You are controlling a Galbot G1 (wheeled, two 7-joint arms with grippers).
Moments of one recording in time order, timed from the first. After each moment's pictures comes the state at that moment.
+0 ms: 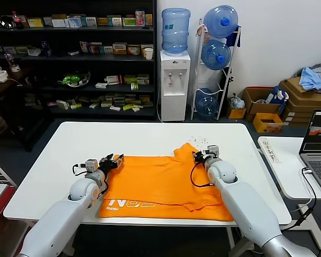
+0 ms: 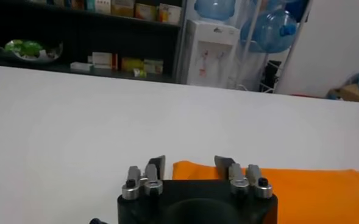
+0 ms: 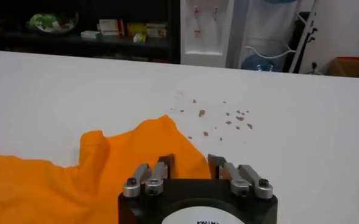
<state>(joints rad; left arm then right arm) 0.68 -1.05 0.03 -1.19 -0.81 0.15 -0.07 -0.57 1.20 -0.02 1.16 0.64 -0.49 0.16</state>
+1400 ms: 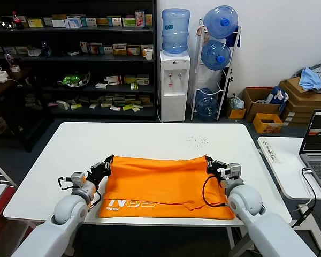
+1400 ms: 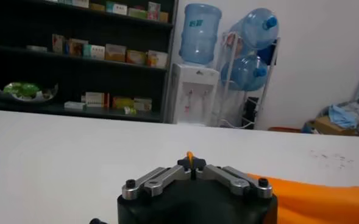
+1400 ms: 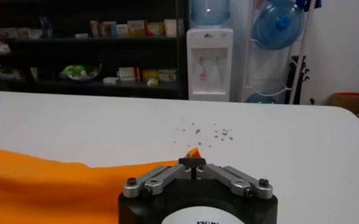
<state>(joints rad) 1.02 -0.96 -0.18 -1.59 -0.74 0.07 -0.06 -0.98 0.96 0.13 1.70 0.71 -0.34 0.20</state>
